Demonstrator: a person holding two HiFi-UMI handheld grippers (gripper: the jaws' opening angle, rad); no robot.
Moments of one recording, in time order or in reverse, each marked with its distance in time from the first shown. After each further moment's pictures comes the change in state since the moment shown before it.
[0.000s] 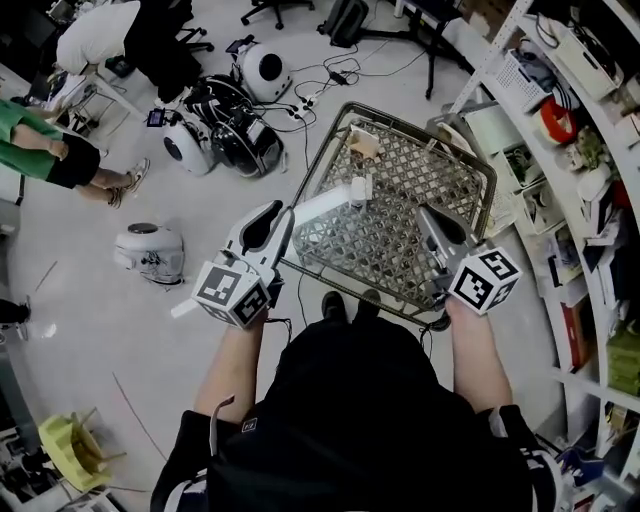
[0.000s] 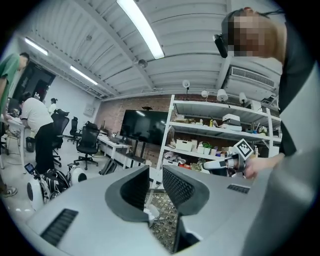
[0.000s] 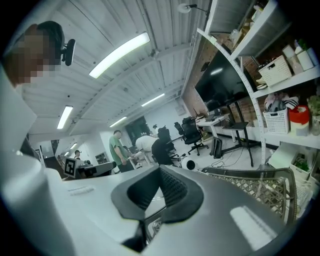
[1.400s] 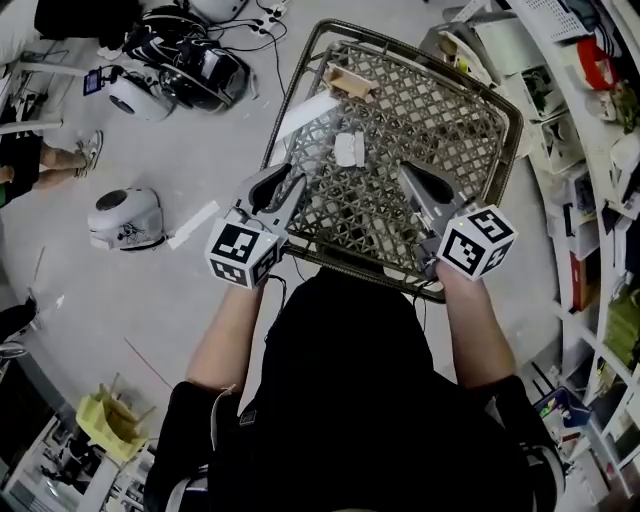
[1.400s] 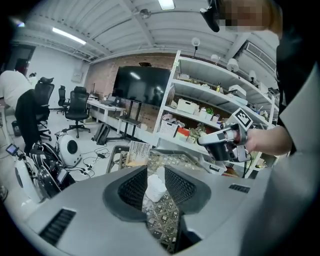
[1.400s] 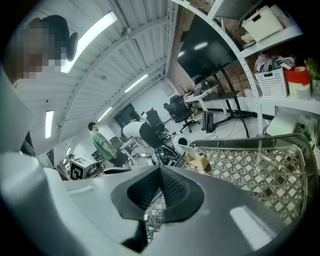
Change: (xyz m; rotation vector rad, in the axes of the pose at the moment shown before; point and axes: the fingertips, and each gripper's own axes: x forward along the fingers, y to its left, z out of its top) left arm 0.127 0.048 -0.164 0.007 0.417 -0.094; right arm 0.087 -0.103 -0.084 0.185 0.206 -0.057
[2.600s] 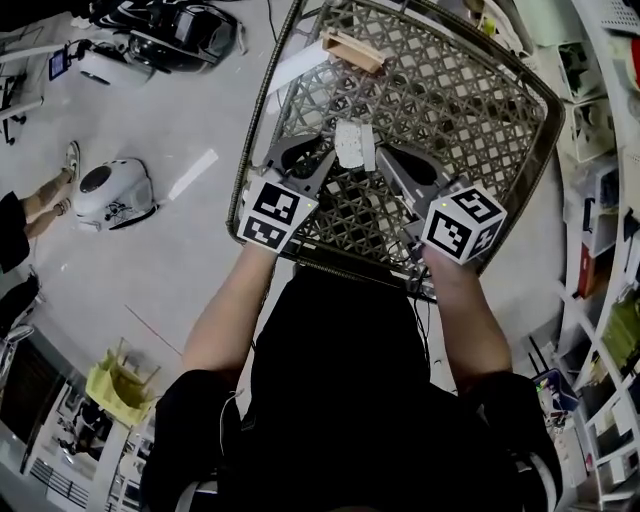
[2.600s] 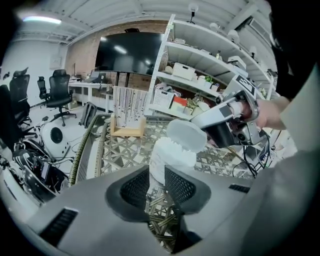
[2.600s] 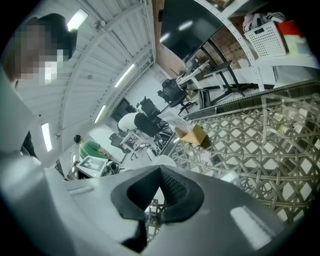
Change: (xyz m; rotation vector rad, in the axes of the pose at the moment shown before) left arm 0.126 0.017 -0.099 0.109 0.285 -0.073; right arm 0.085 -0.062 -0.073 0.165 0.137 0.040
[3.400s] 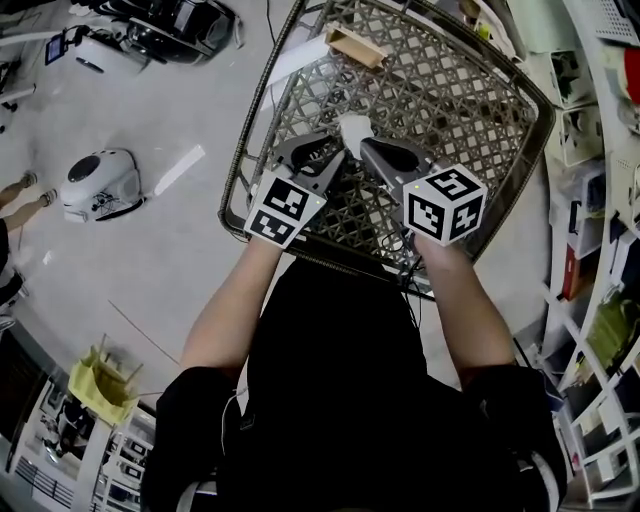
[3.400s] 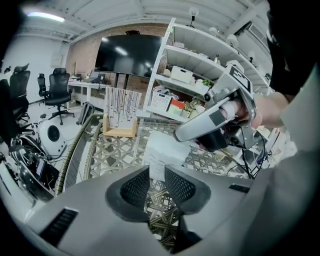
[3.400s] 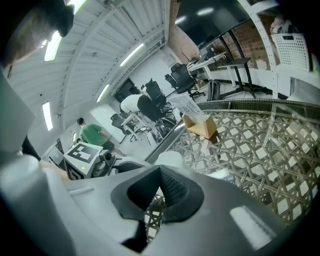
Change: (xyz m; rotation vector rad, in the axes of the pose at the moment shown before) left arm 0.005 -0.026 0.001 -0.024 -0.030 -0.035; right arm 0.019 0.008 -0.019 -0.142 0.197 -0.020
